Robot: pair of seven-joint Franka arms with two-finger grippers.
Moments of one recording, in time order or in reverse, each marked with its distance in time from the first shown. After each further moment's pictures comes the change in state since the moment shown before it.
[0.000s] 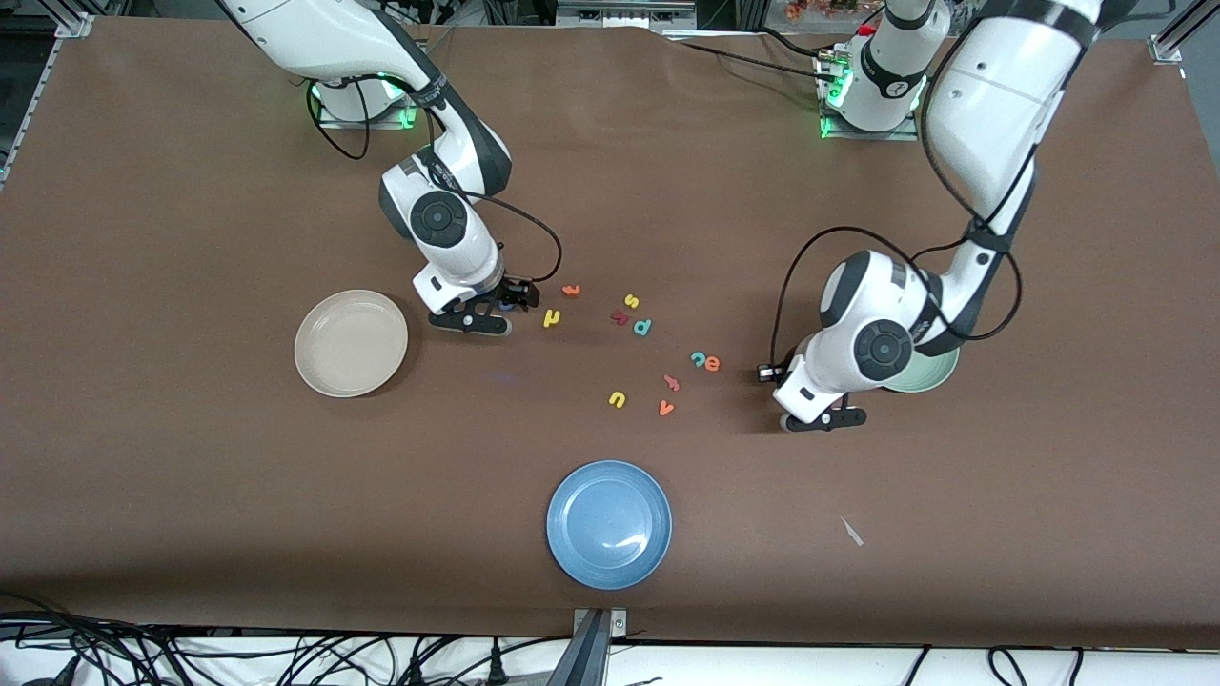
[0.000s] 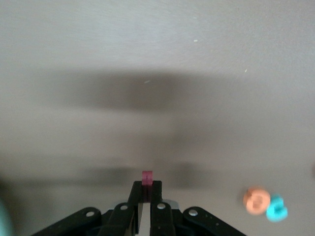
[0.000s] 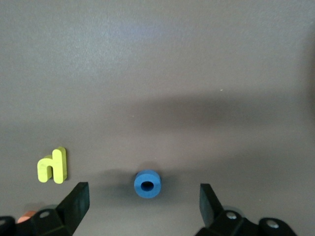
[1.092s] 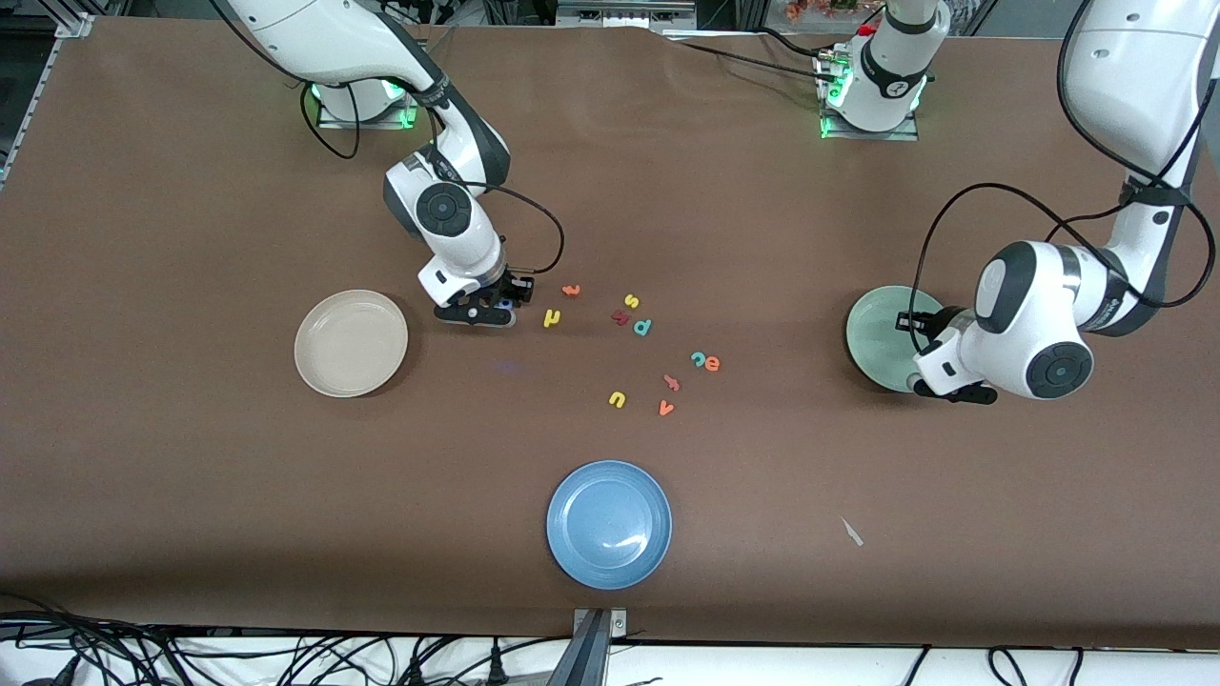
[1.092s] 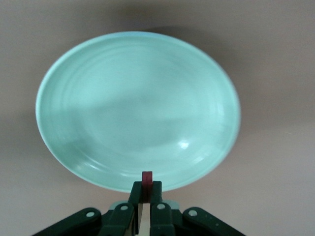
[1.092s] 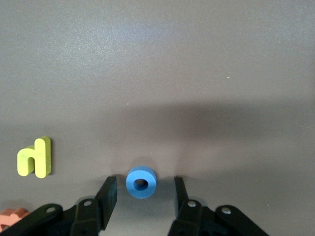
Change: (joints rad) left arm 0.278 -0.093 0.012 -0.093 0.118 -0.341 0.428; right arm 0.000 0.005 0.004 -0.065 -0.038 0.095 0.006
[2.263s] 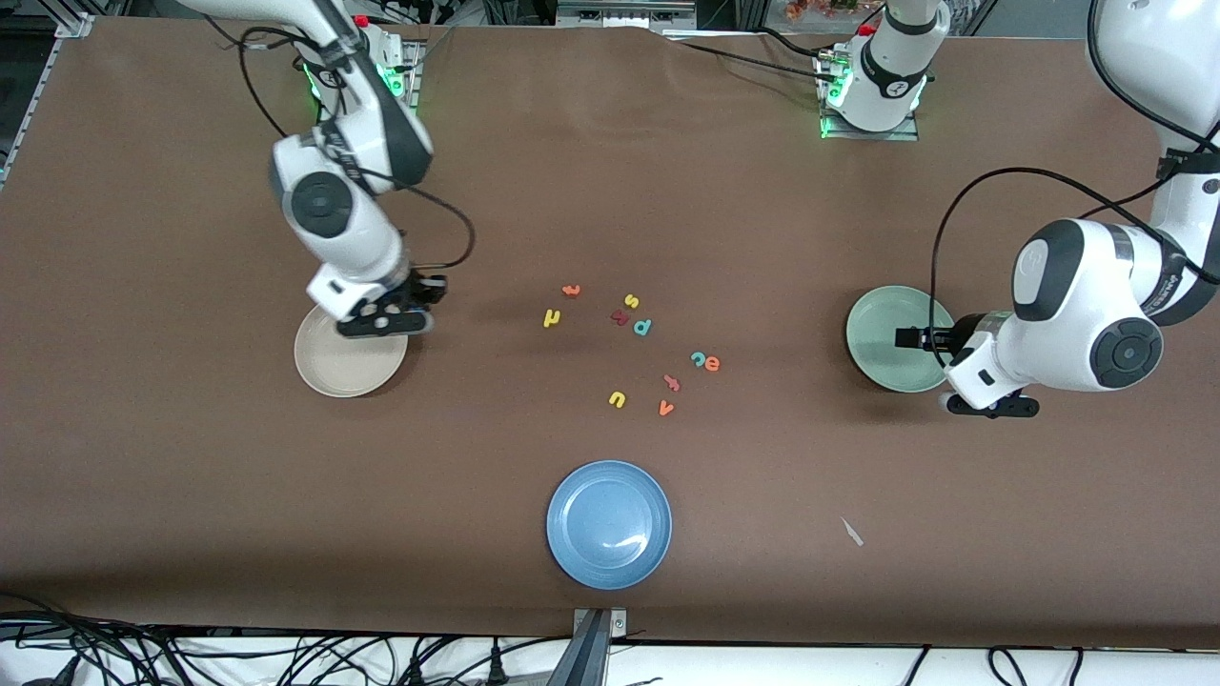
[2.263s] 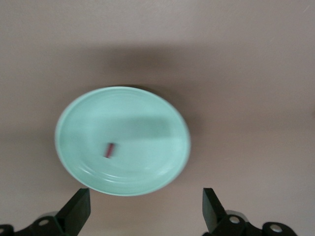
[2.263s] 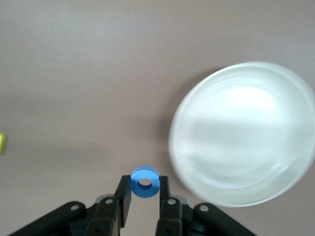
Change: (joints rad) left arm 0.047 -0.080 -0.115 0.120 -0.093 -0.028 -0.217; right arm -0.235 -0.253 -0.038 0.029 0.026 -0.314 -0.547
